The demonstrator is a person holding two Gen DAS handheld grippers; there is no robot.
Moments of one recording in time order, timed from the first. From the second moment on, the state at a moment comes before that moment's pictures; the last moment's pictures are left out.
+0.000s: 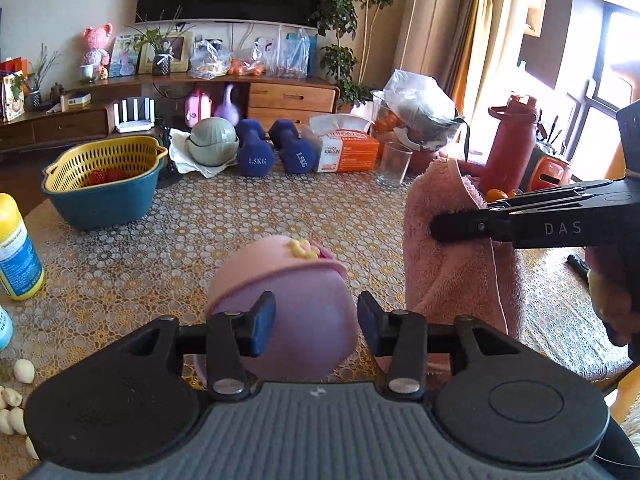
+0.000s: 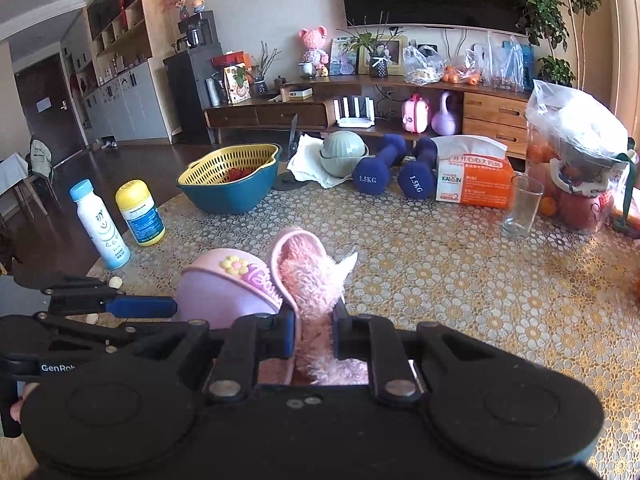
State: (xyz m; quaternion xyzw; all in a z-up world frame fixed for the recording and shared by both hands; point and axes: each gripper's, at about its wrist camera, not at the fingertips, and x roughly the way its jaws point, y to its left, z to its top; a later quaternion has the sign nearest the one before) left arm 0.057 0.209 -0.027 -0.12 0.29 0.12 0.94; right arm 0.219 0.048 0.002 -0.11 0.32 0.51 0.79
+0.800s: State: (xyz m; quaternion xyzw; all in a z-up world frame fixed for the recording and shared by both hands) left arm 0.070 0.224 -0.041 -0.12 0.30 0.11 0.94; right arm 0.231 0.095 -0.032 -0.07 0.36 0.51 0.78
